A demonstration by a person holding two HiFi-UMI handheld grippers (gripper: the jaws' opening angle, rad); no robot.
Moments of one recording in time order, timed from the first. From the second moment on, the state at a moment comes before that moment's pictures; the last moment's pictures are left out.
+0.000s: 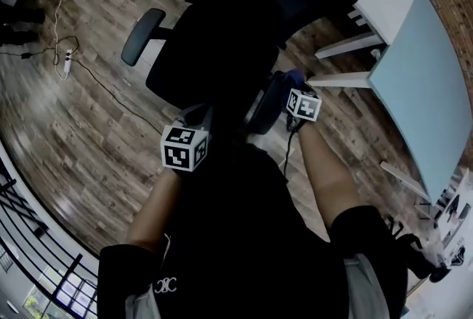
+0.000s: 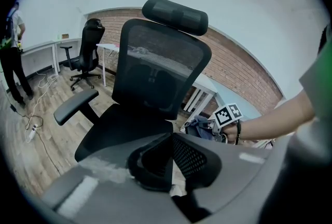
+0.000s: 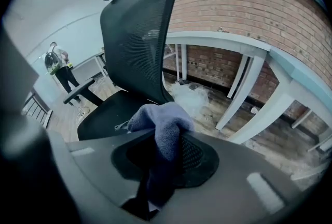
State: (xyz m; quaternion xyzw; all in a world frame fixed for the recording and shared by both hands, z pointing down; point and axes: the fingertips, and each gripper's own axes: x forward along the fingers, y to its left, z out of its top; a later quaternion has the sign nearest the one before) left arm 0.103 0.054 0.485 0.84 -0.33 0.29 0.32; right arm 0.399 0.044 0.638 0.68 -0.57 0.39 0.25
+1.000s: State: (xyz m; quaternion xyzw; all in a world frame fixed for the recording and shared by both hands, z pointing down) left arm 0.081 0.033 0.502 0.84 -0.30 0.30 0.33; right arm 0.327 -0.012 0.651 0.57 -0.66 0.30 0.39
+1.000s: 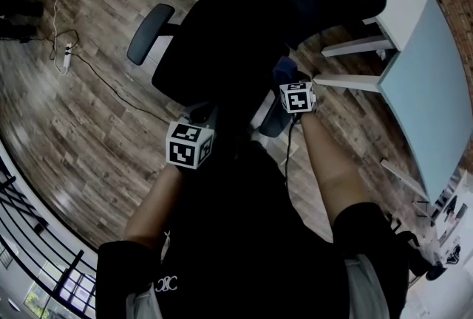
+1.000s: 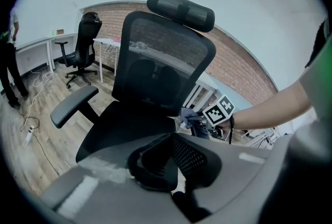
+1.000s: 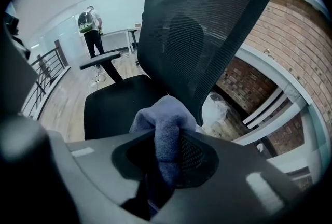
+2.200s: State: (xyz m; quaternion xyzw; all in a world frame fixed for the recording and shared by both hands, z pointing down) left arm 0.142 0.079 0.494 0.86 -0.26 0.30 0.31; right arm 0.197 0.174 0.642 0.39 -0.74 0.47 0.28
